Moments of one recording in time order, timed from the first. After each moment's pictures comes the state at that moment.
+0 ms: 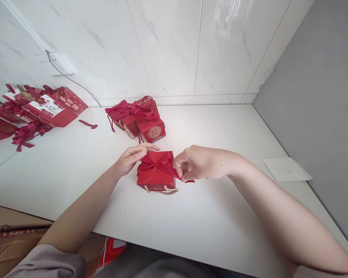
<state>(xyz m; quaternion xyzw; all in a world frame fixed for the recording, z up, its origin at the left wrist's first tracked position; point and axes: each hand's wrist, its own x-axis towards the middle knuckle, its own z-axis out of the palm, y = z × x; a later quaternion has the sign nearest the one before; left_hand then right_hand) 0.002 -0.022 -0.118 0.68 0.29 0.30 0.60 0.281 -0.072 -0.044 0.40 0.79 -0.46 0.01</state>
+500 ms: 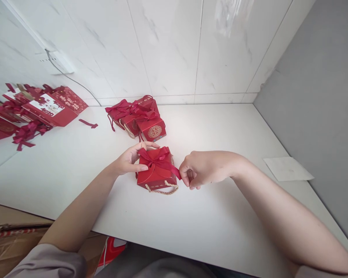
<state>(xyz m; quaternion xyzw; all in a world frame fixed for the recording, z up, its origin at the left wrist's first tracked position) -0.007 -0.019 -0.115 0.74 0.26 0.25 0.58 0.283 -0.069 -0.055 0.37 0.79 -0.48 0.08</state>
